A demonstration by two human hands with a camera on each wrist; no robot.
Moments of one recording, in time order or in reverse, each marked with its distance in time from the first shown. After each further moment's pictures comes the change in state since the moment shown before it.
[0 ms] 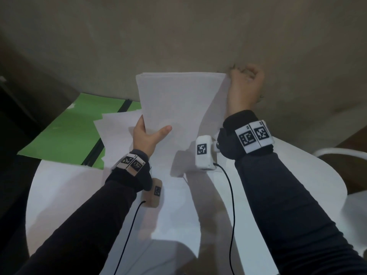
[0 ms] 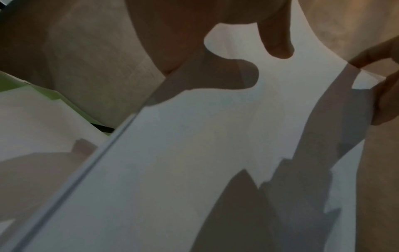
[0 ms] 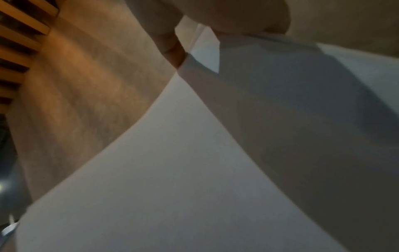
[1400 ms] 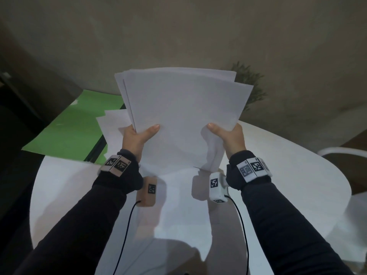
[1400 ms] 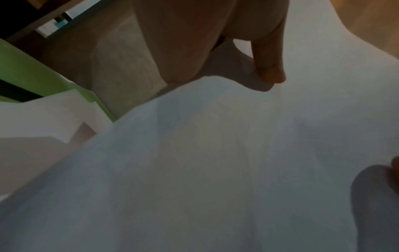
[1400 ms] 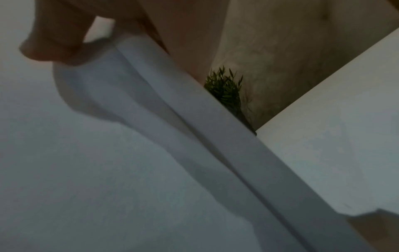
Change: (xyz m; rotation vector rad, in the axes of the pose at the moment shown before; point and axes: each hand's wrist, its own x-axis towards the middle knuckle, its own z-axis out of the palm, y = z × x) left_hand -0.005 0.005 -0.028 -0.029 0.017 -0.135; right_hand -0.031 0.098 -0.064 -0.072 -0.499 0.262
